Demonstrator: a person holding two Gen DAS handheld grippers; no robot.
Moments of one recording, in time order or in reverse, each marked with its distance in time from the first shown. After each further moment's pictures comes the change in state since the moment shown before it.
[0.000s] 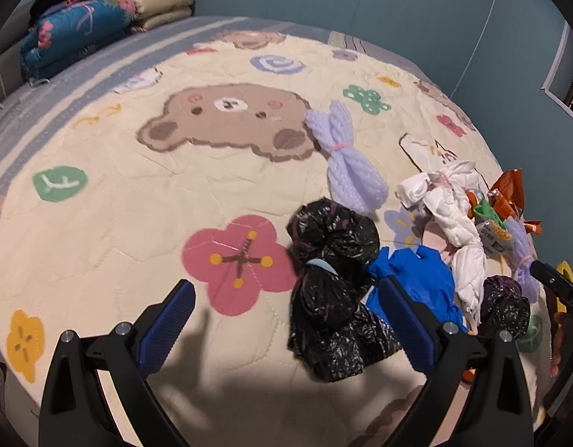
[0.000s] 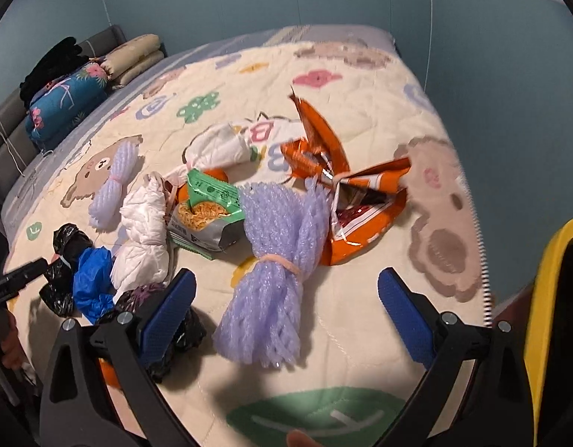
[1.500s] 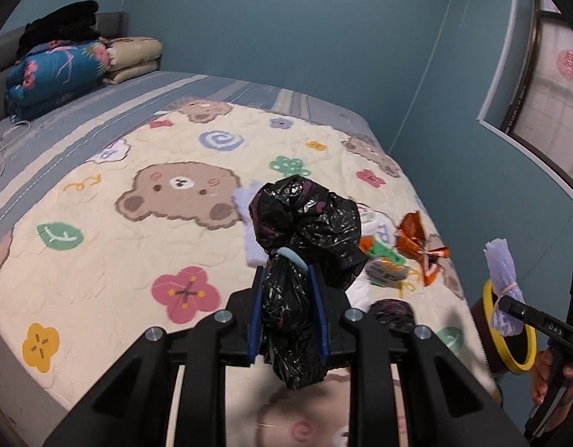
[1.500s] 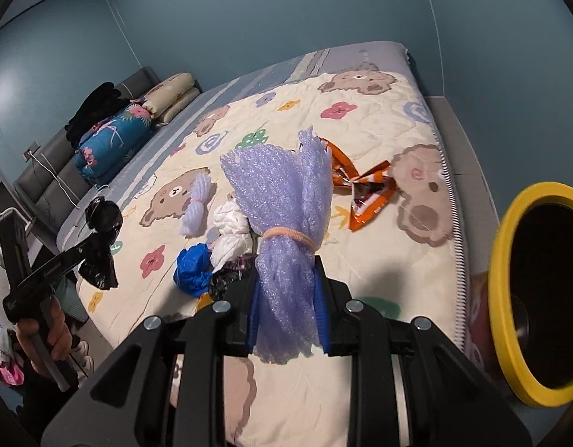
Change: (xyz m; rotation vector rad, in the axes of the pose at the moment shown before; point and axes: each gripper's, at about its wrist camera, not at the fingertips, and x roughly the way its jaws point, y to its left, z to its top) left arm -0.115 -0.050 -0.004 0.065 -0.230 -0.167; right arm -0.143 -0.018 -0.033 0.083 -0.092 0.212
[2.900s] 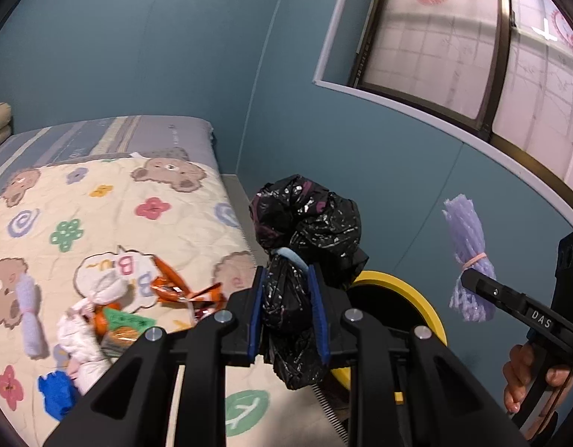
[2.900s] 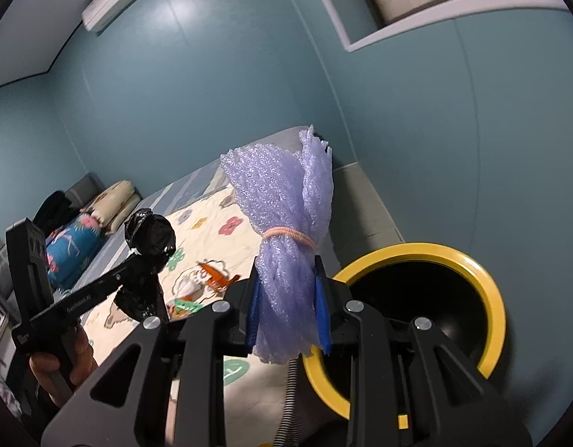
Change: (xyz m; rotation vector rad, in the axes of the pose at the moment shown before) left arm 0.047 -0.300 0.020 0.327 0.013 -0.412; right arm -0.187 -0.133 0.006 0.209 -0.367 -0.227
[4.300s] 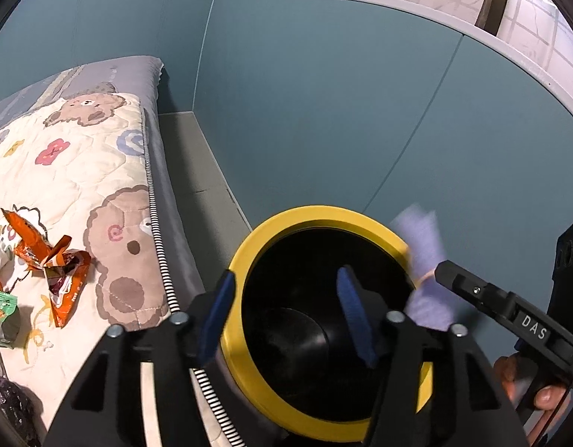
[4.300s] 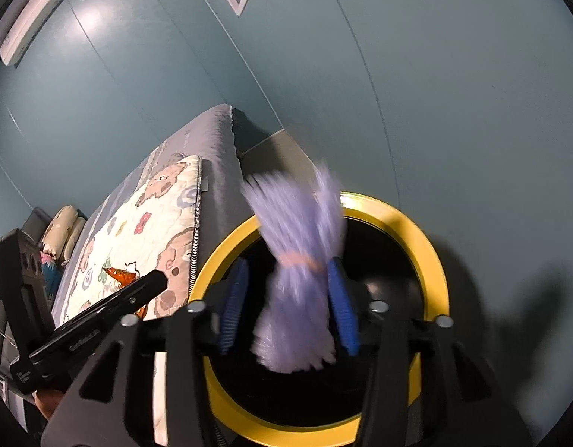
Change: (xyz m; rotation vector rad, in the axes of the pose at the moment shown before) left arm 0.155 -0.083 -0.044 0.032 0.254 -0.097; right arm 0.055 -0.094 -0.029 0.227 0.101 -0.211
